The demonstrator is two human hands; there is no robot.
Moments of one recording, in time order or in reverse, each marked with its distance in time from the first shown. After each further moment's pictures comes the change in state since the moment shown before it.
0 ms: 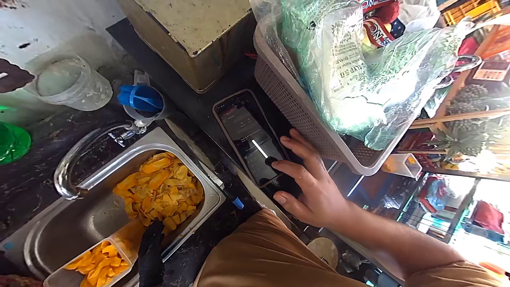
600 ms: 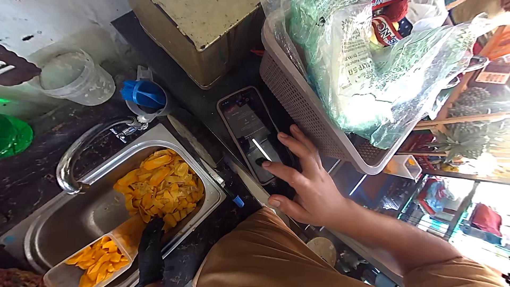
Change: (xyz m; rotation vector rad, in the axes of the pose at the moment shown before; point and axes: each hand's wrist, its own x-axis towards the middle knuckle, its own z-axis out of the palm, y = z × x) left_hand -0.001 0.004 0.001 0.011 -0.006 0.007; right_hand 0.008 -0.006 0.004 -0.064 -0.053 -0.035
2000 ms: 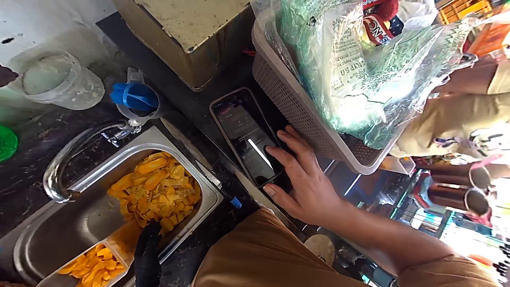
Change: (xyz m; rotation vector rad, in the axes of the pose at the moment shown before) left_hand 0.003 -0.007 -0.004 -0.032 -0.041 0.020; right_hand -0.001 -0.002 0.002 -0.030 0.017 0.150
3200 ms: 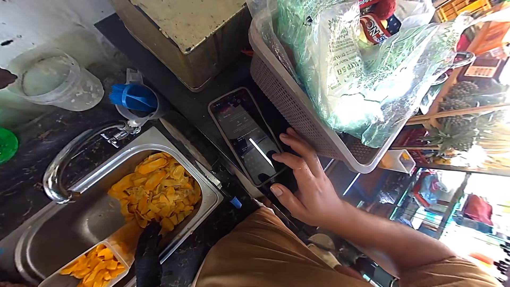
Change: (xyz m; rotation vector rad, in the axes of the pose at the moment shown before) left_hand -0.001 0.002 0.002 -0.006 0.028 -0.013; right_hand -0.006 0.002 -0.001 0.073 0.063 -0.022
